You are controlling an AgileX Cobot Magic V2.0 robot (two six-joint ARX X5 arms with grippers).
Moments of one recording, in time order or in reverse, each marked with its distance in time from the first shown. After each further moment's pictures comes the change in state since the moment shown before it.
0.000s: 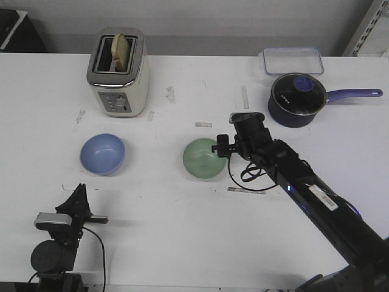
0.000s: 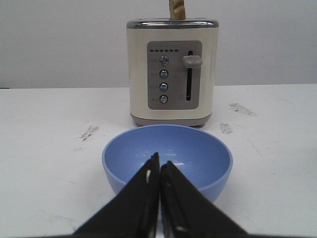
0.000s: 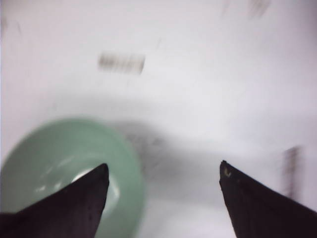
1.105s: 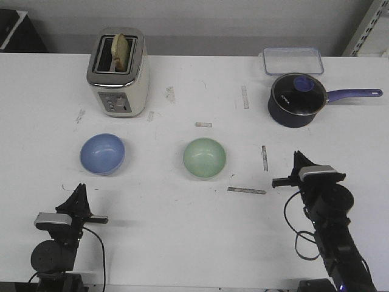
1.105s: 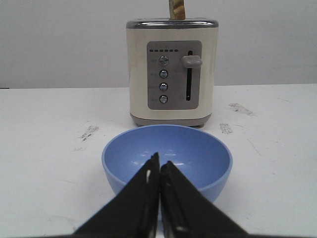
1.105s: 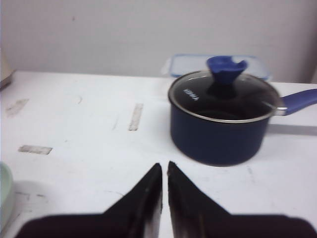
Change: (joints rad) left arm 0.000 0.000 0.000 0.000 0.000 0.000; right arm -0.406 -0.776 -0.881 0.776 -0.183 -0.319
